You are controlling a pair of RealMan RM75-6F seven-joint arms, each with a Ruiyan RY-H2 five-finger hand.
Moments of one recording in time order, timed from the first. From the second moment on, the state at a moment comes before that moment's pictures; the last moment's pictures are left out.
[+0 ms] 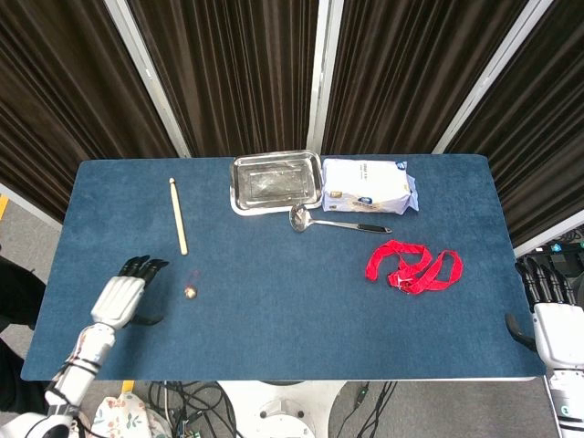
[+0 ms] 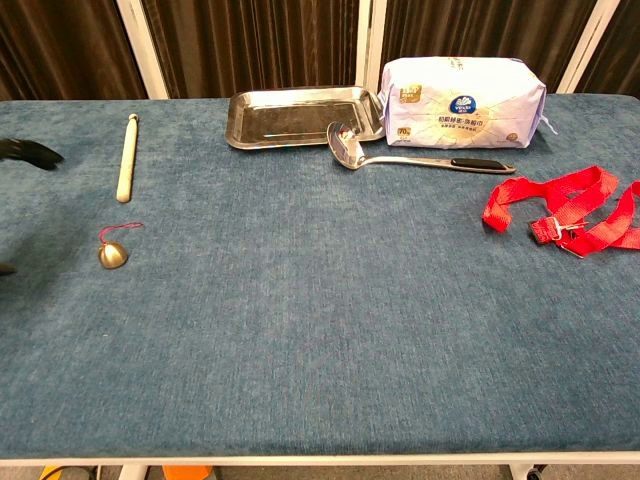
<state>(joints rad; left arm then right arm) -0.36 -1.33 -0.07 -1.62 1.34 1.08 0.09 0.06 -1.13 0.07 -1.54 -1.50 1.50 -0.01</state>
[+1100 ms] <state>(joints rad) -0.49 -1.44 -0.11 -1.54 1.20 0.95 0.10 0.07 -1.12 0.08 -1.53 -1.49 1.48 0.00</state>
